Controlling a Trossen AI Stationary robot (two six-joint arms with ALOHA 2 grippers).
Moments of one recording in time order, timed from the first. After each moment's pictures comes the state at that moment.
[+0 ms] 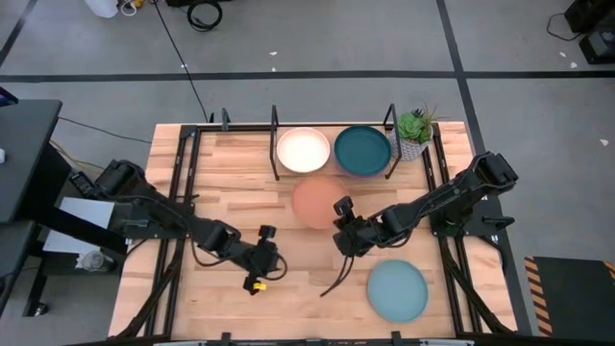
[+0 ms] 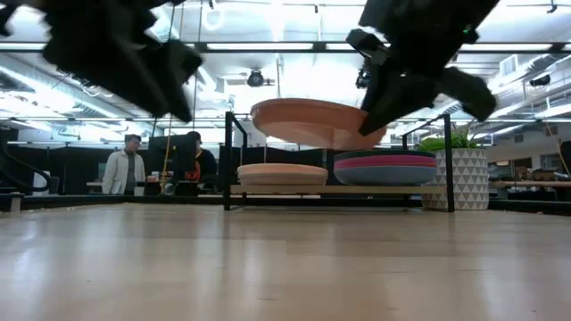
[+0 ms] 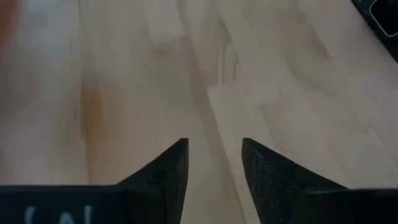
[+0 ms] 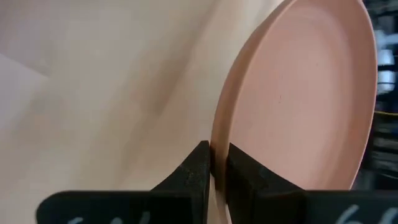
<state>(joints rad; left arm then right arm) -0.49 1.53 0.87 -0.16 -0.25 -0.11 0.36 1.62 1.03 -0.46 0.58 -0.40</state>
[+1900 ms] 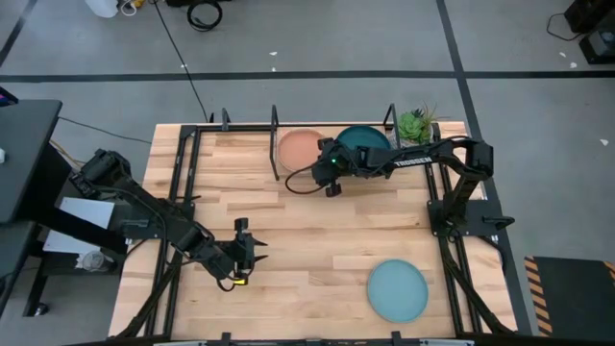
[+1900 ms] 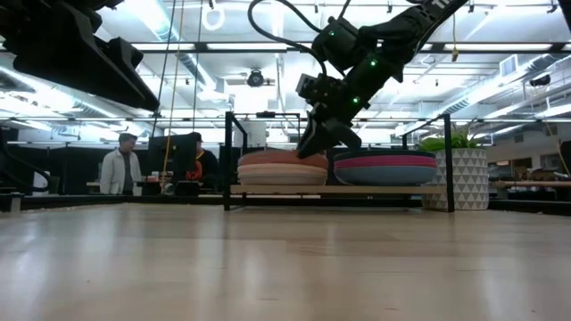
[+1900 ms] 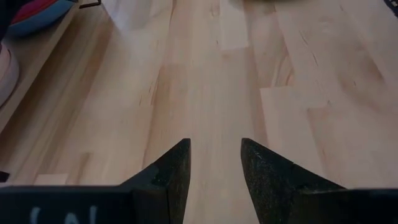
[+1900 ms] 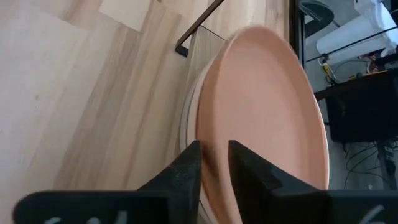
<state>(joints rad) -0.66 1.32 0.62 -0.04 -0.65 -0.35 -0.26 1.73 1.08 -0.08 0.16 -0.68</state>
